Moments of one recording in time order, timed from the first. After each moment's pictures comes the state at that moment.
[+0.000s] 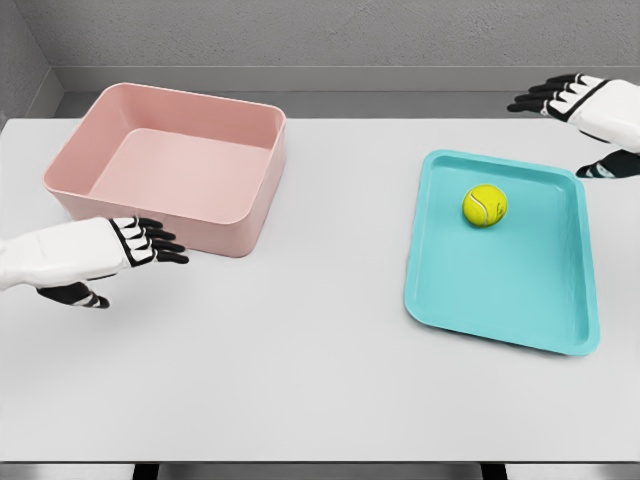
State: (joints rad) left arm -0.54 1.24 -0.84 -1.74 -0.28 -0.61 -0.17; right arm -0.46 -0.87 0.12 -1.55 0.32 -0.61 0.61
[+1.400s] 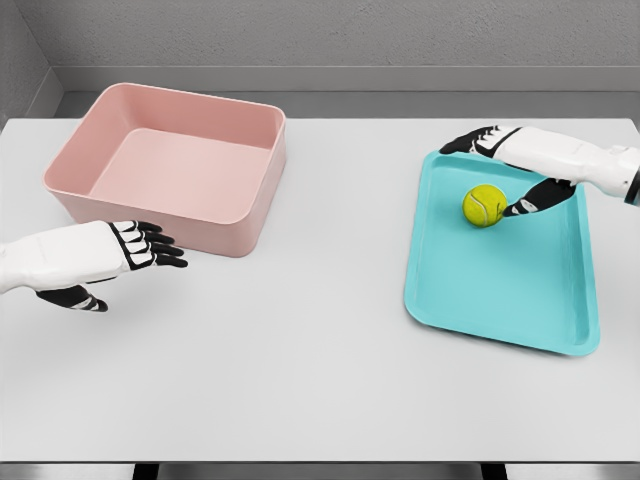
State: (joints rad) left arm -0.53 1.24 -0.84 -1.74 -0.29 -0.61 -0.18; right arm -0.62 -0.80 0.47 -1.34 0.13 -0.61 0.61
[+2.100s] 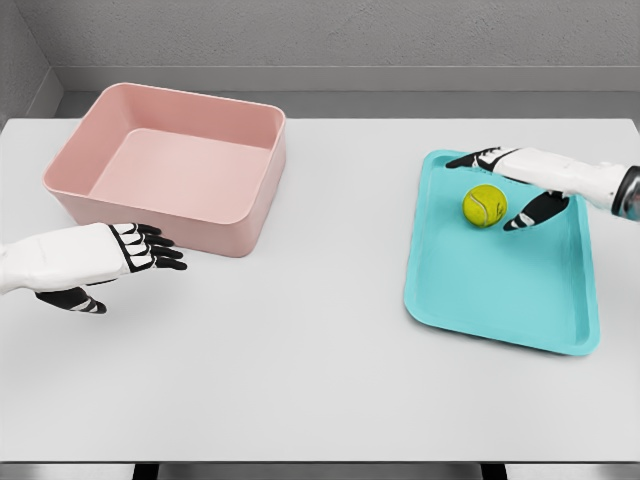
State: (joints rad) left arm -0.53 1.24 -0.84 -1.74 -0.29 -0.61 -0.19; right arm -0.64 -0.74 0.51 -1.16 0.16 -0.61 0.61
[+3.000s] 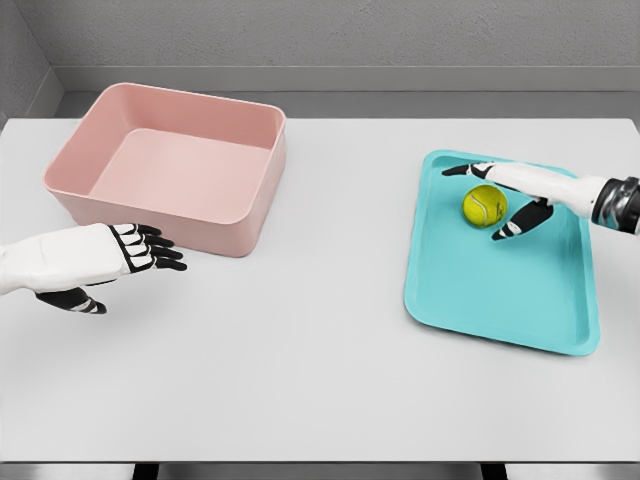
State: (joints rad) left arm -0.53 1.24 -0.84 -1.74 -0.29 -0.61 -0.19; right arm -0.67 -0.66 0.54 -0.98 0.13 -0.61 0.61
